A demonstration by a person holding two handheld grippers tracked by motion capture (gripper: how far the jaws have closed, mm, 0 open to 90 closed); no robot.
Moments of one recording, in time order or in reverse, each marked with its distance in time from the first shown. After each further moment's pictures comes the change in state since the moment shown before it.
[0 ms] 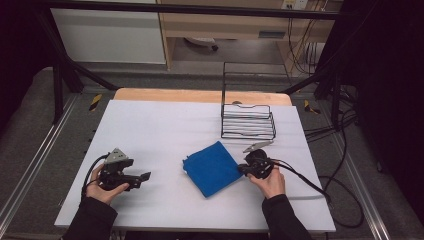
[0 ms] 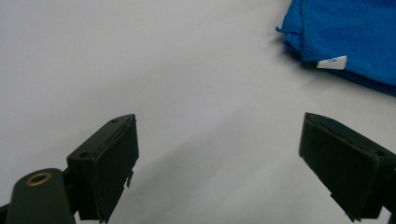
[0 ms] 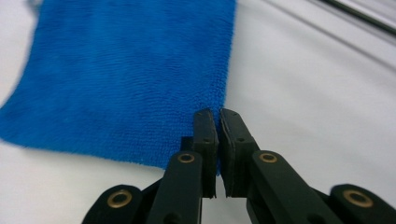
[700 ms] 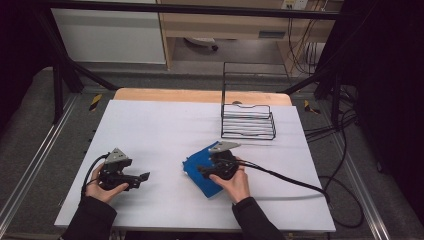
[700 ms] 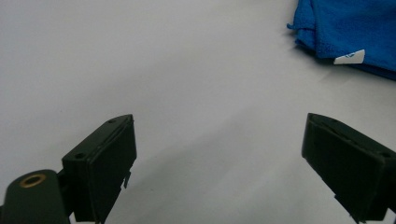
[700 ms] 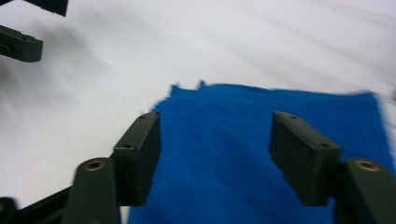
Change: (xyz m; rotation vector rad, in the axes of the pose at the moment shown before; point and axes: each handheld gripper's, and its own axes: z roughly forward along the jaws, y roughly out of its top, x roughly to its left) left arm 0.005 -0.002 0.002 0.021 0.013 0.008; right arm 0.079 0.045 0.042 -0.221 0.073 -0.053
